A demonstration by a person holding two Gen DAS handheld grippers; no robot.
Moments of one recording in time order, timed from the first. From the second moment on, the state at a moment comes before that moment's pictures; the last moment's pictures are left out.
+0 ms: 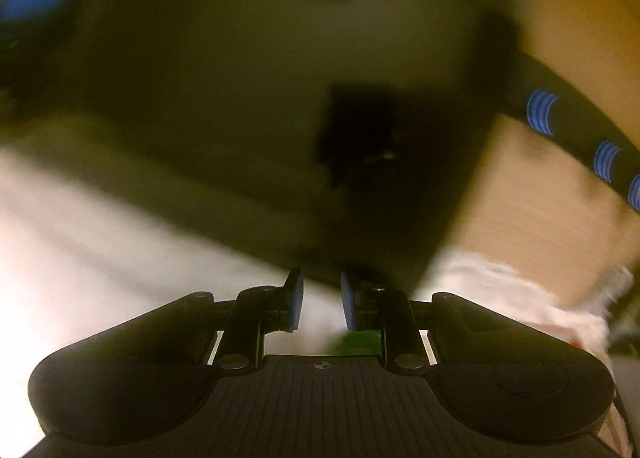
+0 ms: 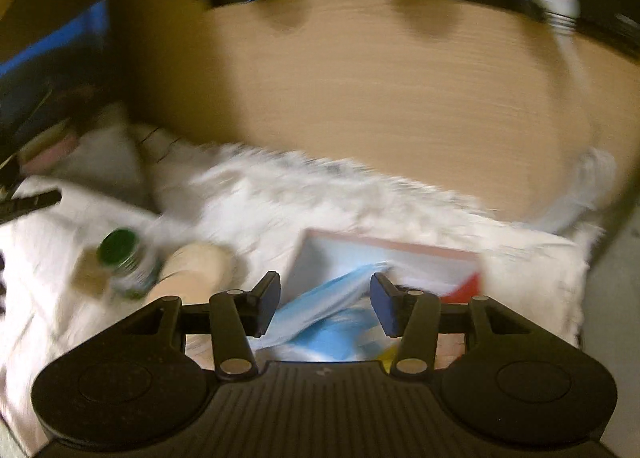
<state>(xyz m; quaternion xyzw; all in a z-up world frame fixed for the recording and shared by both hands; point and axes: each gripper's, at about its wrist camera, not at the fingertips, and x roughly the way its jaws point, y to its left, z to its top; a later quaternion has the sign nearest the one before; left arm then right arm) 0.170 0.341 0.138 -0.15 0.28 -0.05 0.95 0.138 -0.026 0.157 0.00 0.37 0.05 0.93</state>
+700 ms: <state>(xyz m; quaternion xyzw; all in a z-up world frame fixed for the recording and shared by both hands) 0.189 0.357 0.058 -0.14 0.41 -0.05 0.90 0.094 0.091 0.109 -0.13 0.40 0.19 0.89</state>
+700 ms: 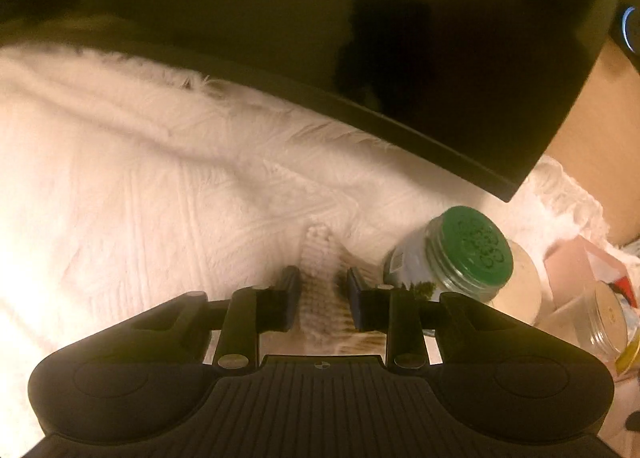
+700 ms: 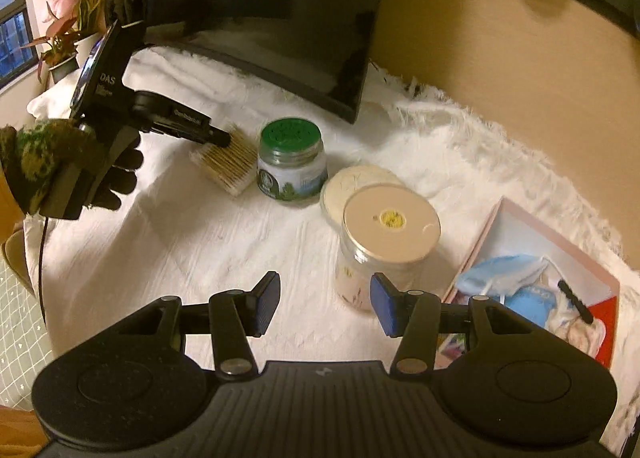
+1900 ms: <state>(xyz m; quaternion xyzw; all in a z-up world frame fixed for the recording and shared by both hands) 0.171 0.363 0.055 -0.23 0.38 -0.11 0.89 0.094 0.085 0.044 -0.07 0.48 0.16 0.86</state>
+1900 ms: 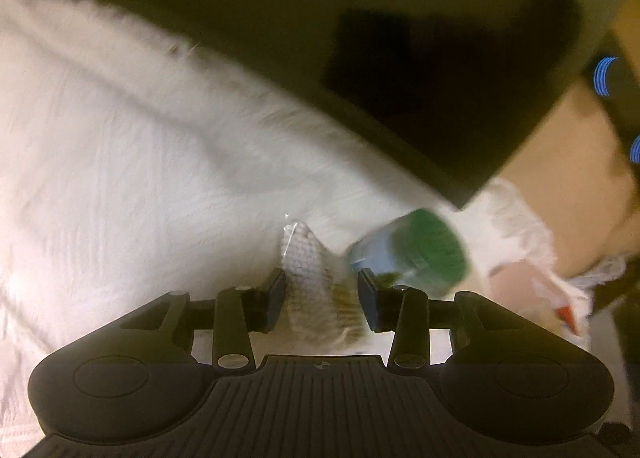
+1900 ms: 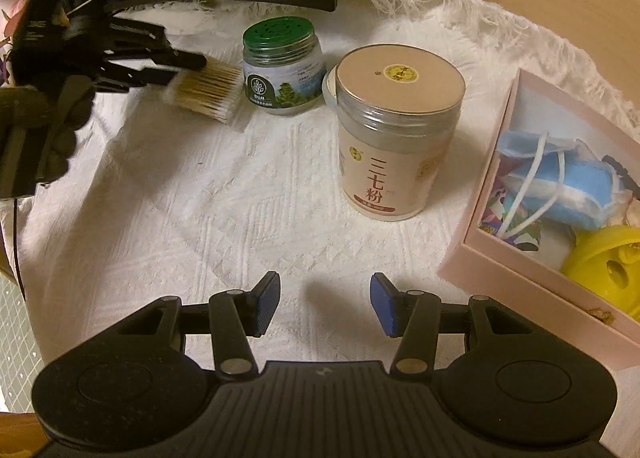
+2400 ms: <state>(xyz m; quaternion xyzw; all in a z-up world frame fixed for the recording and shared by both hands) 0.195 0.310 0.045 -0.13 0.41 -0.06 0.90 0.088 0.089 0.056 -0.07 0.47 0.16 0.86</state>
